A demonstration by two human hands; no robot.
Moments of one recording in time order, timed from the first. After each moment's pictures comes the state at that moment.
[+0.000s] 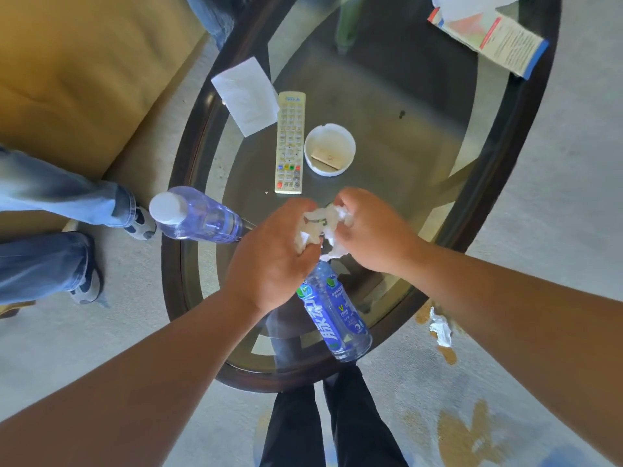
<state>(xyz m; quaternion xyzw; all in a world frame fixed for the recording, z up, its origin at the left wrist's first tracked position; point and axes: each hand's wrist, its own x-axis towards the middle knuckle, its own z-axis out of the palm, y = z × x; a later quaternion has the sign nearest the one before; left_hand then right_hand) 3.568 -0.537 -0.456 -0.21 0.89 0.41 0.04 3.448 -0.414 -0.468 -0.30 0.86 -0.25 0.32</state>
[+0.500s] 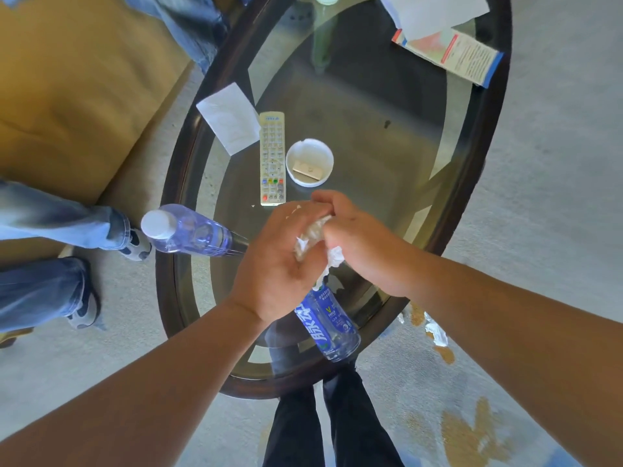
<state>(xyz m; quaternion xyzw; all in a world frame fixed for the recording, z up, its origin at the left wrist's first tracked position) 3.559 -0.514 -0.436 -0.10 0.85 0.51 -0.07 3.466 -0.408 -0.406 -0.09 0.71 -0.49 0.50</state>
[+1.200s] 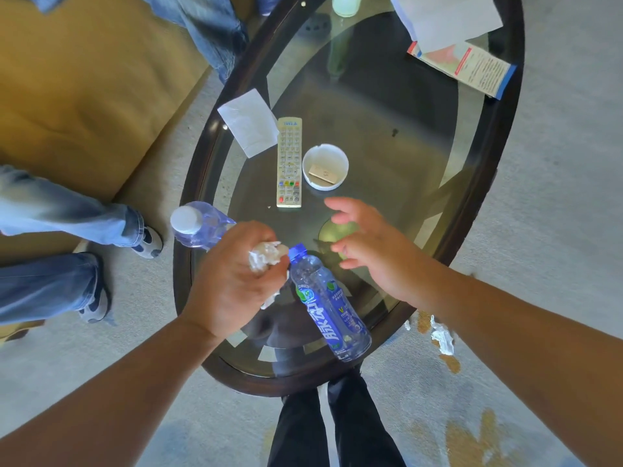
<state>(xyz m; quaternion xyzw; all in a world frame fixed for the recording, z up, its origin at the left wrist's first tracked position) 3.606 -0.559 -0.425 -0.23 0.85 0.46 -0.05 3.478 -0.398 -0.408 -0.13 0.73 -0.48 0.47</state>
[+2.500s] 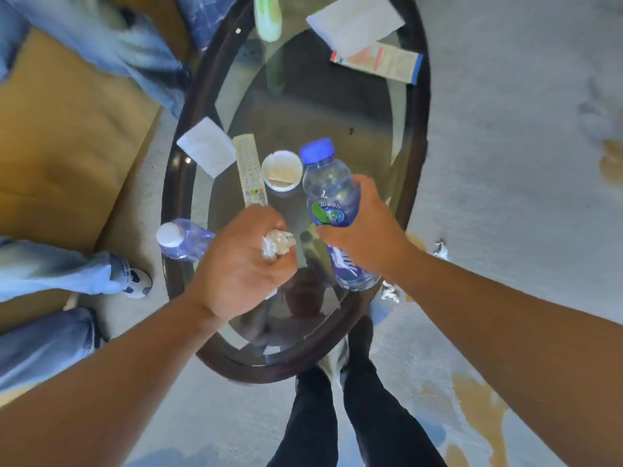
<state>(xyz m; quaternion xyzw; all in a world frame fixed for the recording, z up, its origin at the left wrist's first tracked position) 3.590 -0.531 -0.350 -0.06 0.91 0.42 -0.03 3.503 -0.361 -0.378 -0.03 0.83 -0.50 0.26</state>
